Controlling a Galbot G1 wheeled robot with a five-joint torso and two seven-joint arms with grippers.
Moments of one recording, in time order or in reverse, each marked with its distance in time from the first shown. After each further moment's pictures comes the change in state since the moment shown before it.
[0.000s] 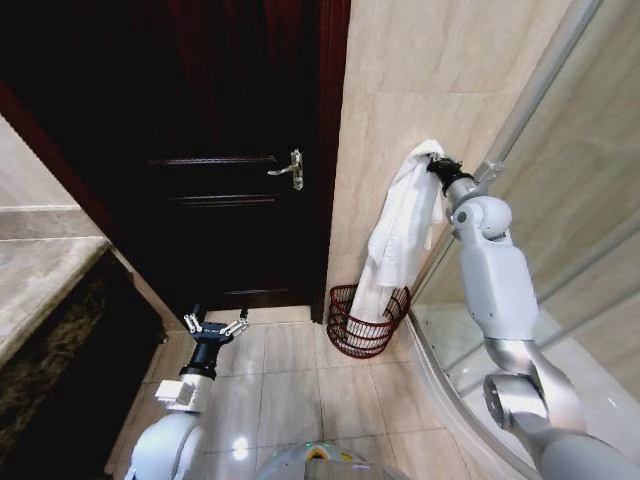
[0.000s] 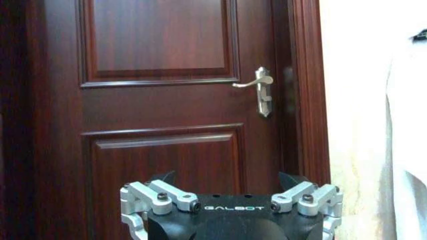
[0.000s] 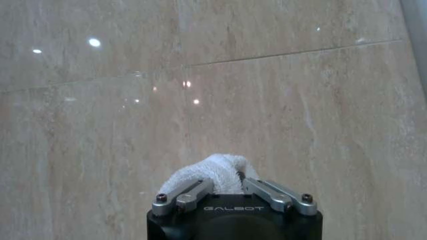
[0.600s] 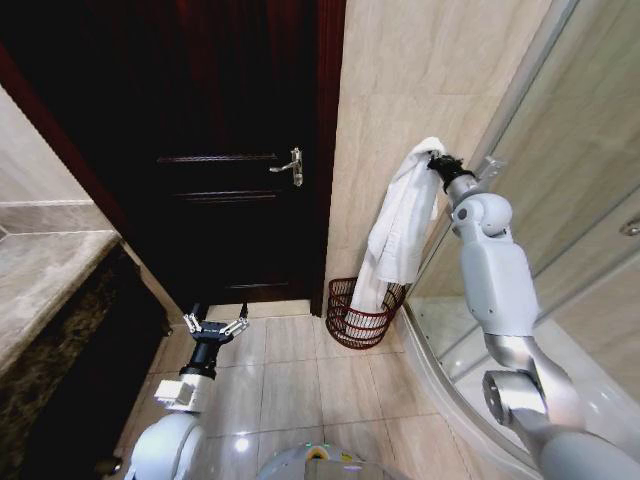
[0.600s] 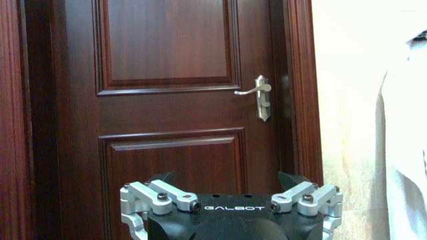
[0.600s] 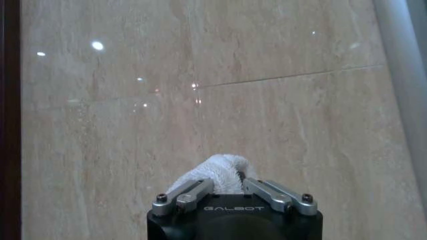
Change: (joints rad) left arm 0.002 0.001 -0.003 -0.005 0.000 0.000 -0.003; right arm 0.024 0.006 -0.003 -0.031 -0.009 0.004 0.002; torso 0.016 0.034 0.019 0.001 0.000
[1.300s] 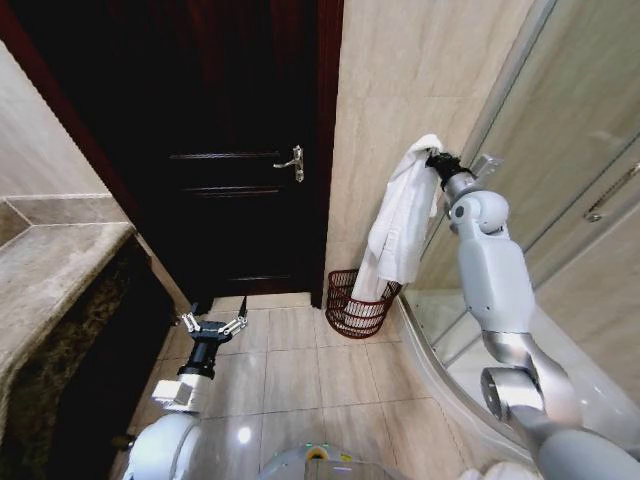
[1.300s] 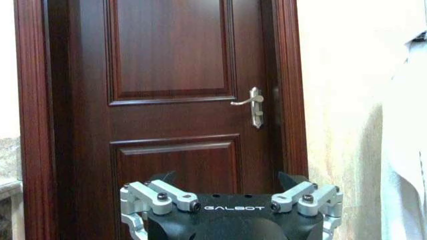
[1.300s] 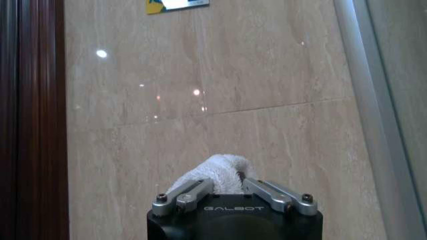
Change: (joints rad) left arm 0.004 -0.002 -0.002 -0.012 -0.002 0.006 -0.002; right arm 0.014 0.002 -0.009 -0.011 -0.001 0.011 0.003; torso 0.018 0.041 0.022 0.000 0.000
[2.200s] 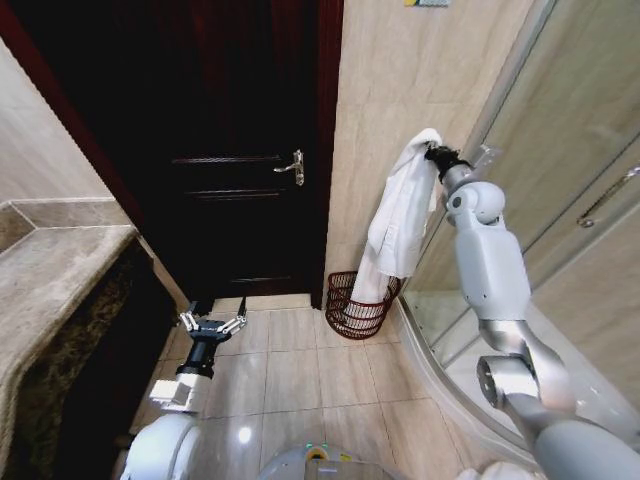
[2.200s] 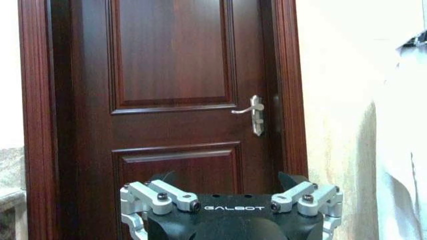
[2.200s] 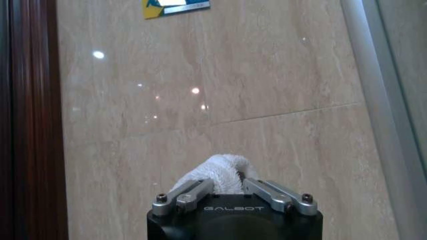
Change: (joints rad) left arm 0.004 0.002 -0.006 -0.018 -0.003 0.006 -0.001; right arm 0.056 0.025 -0.021 -0.064 0.001 0.002 0.009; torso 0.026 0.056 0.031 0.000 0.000
